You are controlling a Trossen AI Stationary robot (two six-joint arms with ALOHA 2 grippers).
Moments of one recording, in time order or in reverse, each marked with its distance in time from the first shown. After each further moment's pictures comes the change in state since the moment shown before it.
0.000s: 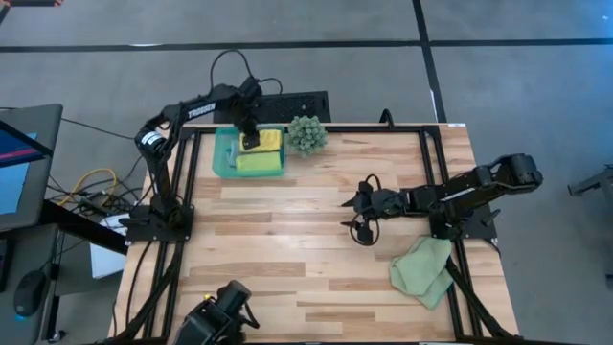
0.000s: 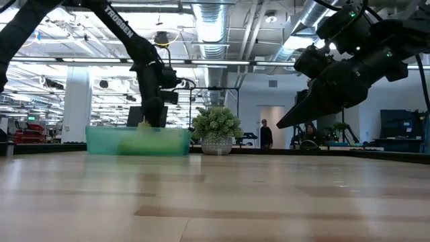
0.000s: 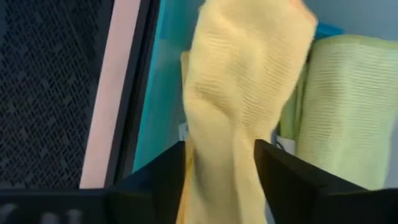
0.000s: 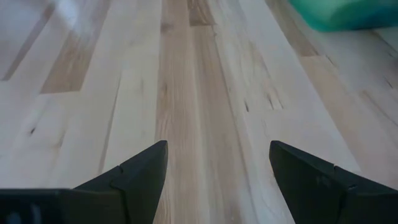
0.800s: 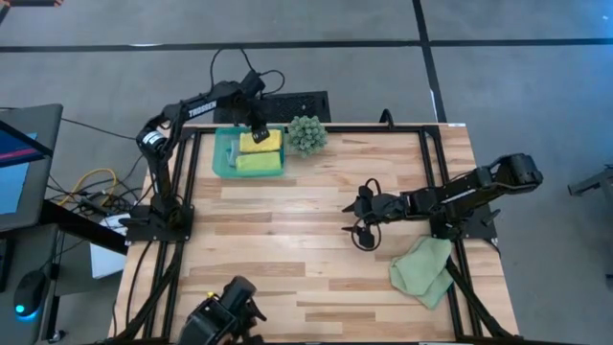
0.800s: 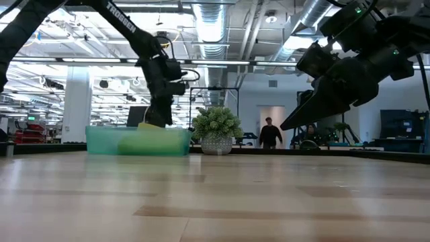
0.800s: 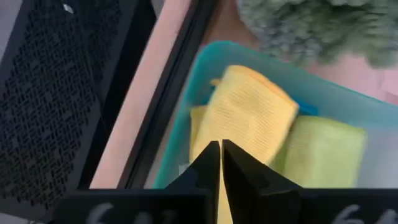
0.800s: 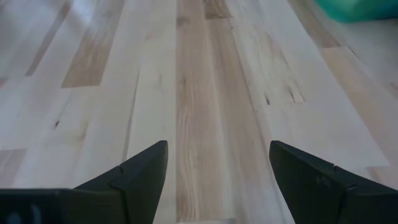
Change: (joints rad) left arm -0.010 0.011 0.112 -0.008 0.072 -0.177; right arm 0.050 0.000 0.000 -0.016 0.002 0.046
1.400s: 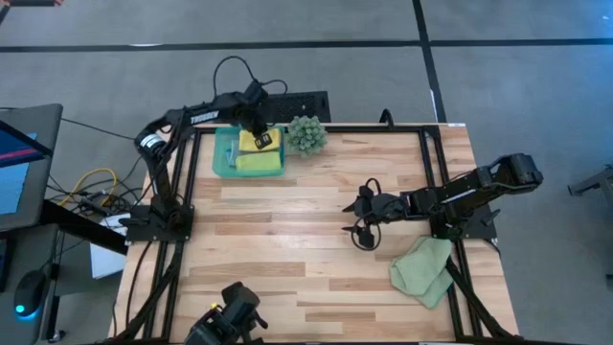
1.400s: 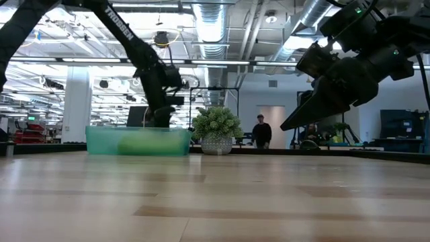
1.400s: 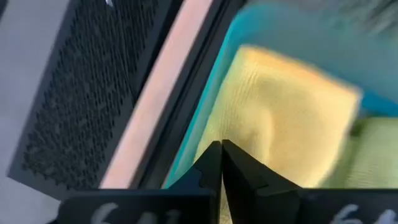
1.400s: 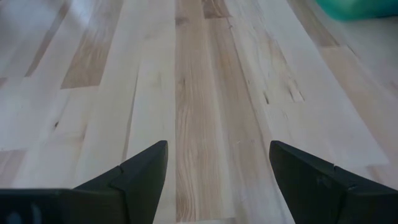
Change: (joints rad) left arm -0.043 -0.023 -0.213 0.289 -0.179 -0.052; right arm 0.000 0.000 0.000 -0.002 0.003 0.007
